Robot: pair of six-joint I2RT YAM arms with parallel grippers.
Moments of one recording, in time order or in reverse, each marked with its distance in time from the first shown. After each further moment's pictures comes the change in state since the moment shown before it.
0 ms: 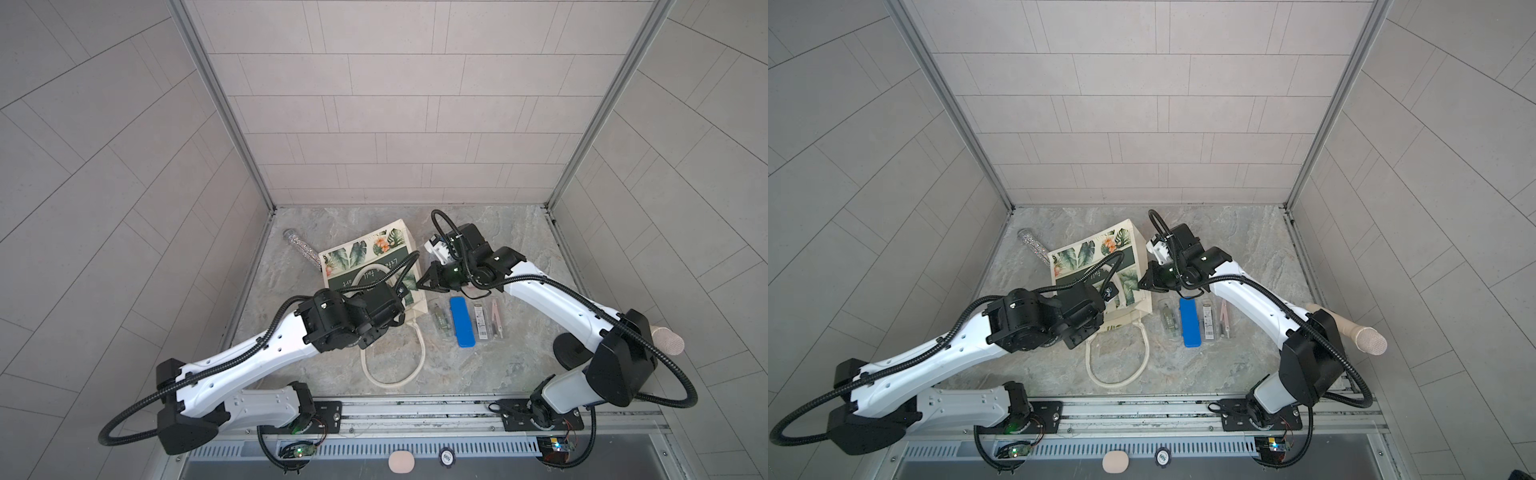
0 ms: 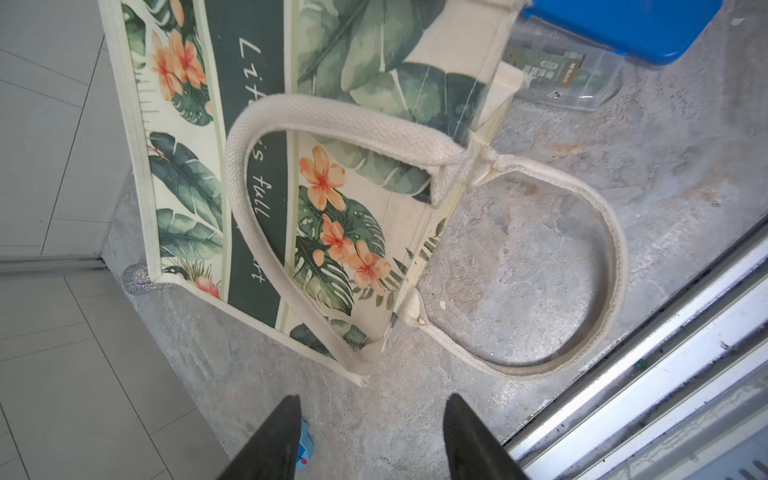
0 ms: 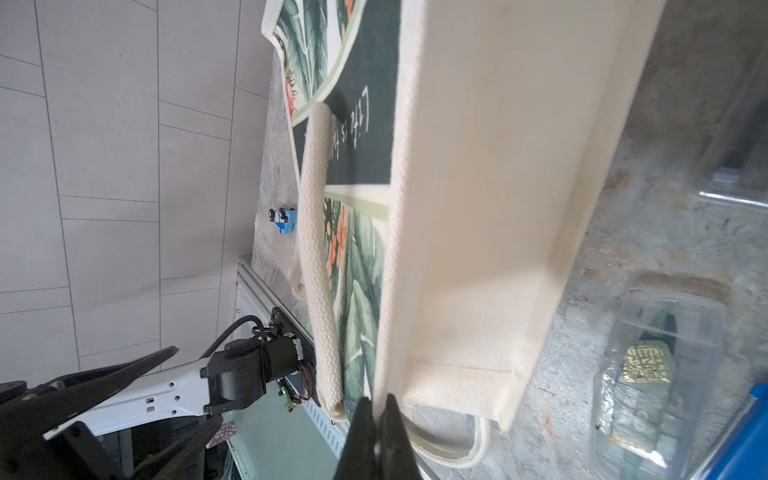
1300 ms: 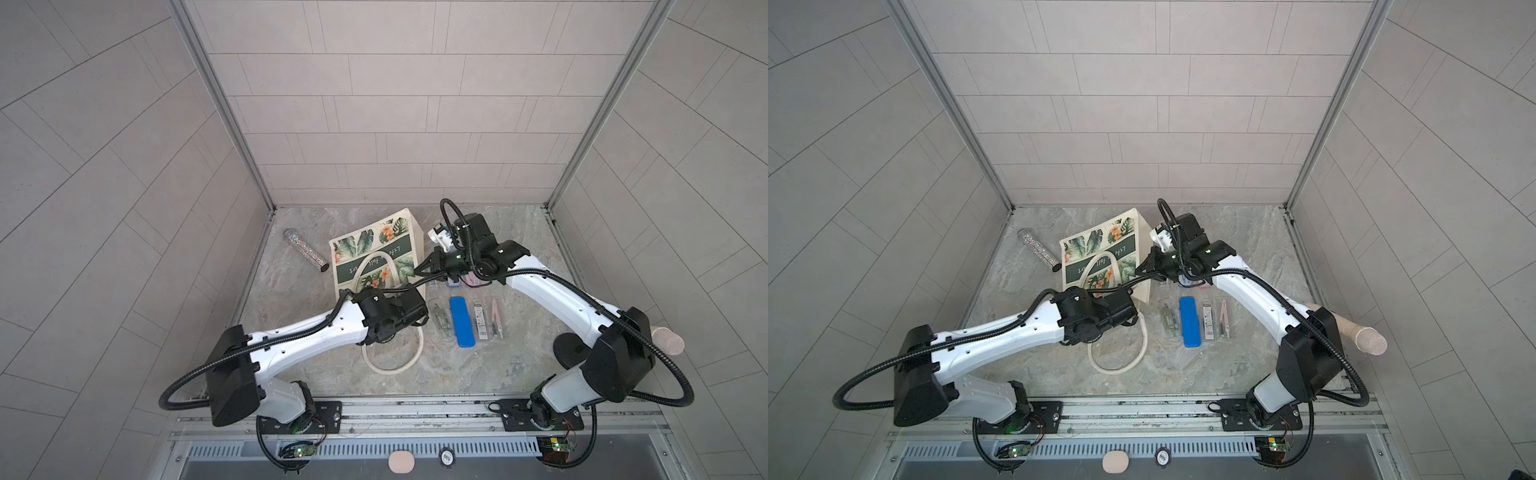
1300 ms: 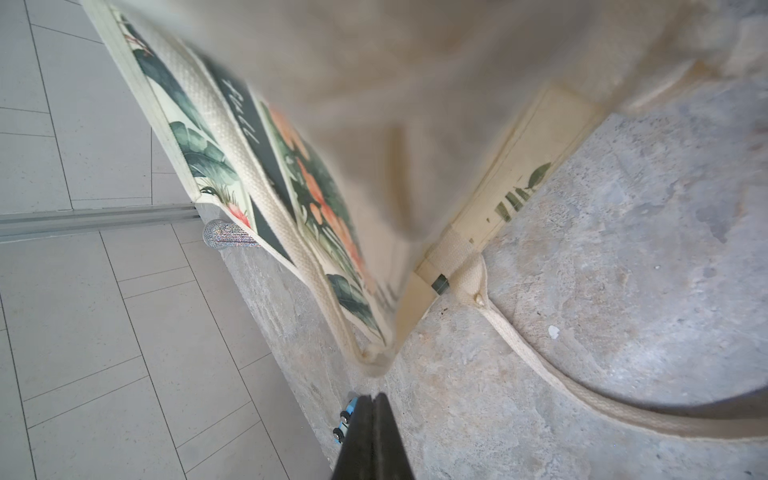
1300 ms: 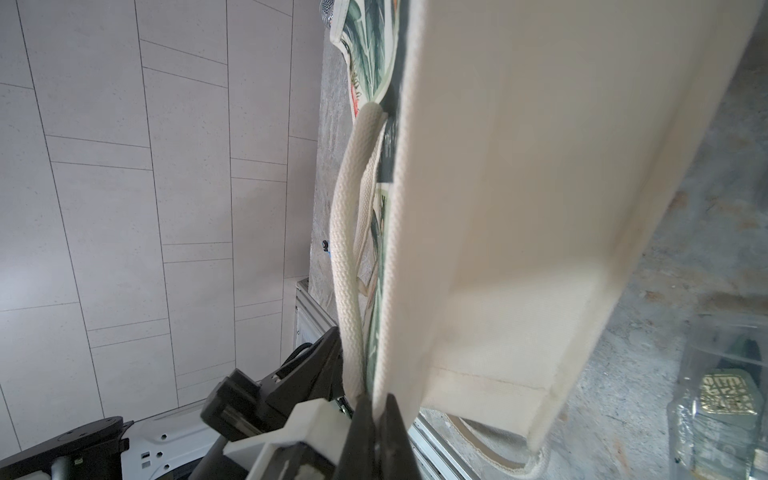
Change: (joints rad) left arm 0.045 0.220 -0.066 0.056 -0.244 -0.051; right arm -0.053 0.024 0.044 0.076 -0.096 0.145
